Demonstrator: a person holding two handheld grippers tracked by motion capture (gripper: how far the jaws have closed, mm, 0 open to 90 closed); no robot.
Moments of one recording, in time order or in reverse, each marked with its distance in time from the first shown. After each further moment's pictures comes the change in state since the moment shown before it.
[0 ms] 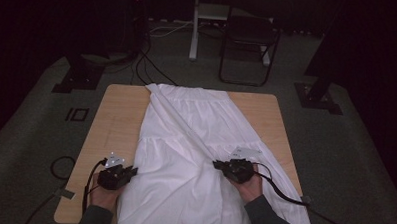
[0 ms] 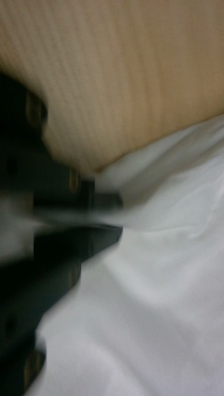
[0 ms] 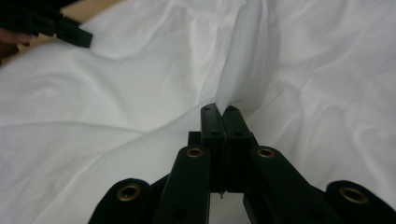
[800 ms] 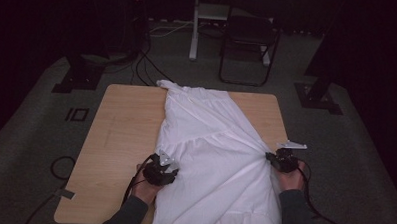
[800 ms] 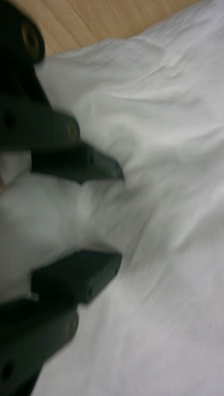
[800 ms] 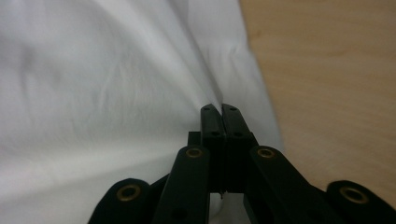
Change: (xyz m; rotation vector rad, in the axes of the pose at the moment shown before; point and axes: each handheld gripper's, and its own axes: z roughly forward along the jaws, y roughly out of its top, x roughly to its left) left arm -0.093 0.042 0.086 0.146 0.035 0.246; right arm -0.135 -0.069 -0.050 0.159 -0.440 0.274
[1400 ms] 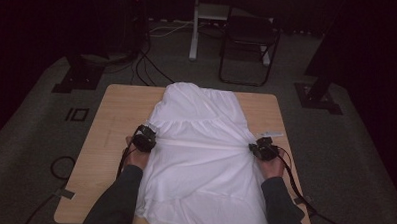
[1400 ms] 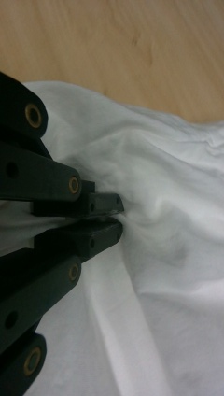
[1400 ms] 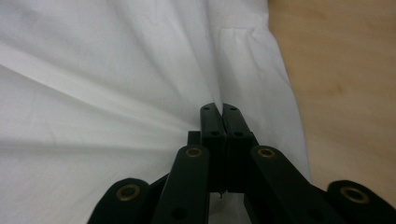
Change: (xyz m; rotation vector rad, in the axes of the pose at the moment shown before) left arm 0.113 0.042 0.044 0.079 0.318 -0.126; right arm 0.029 0.046 0.055 0.012 0.033 -0.068
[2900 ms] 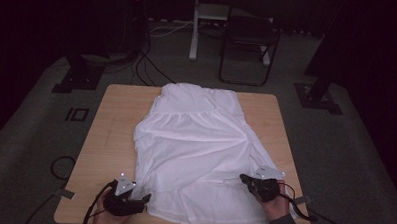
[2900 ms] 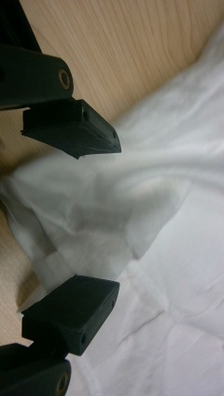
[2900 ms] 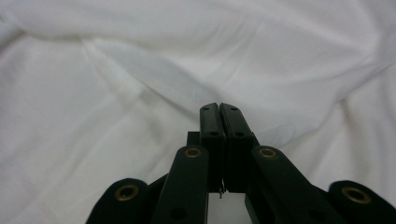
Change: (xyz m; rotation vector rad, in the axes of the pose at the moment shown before) left arm -0.040 -0.155 -0.148 -0.122 -0.353 -0.006; right arm 0.088 -0.073 -0.104 -0.114 0.170 -0.270
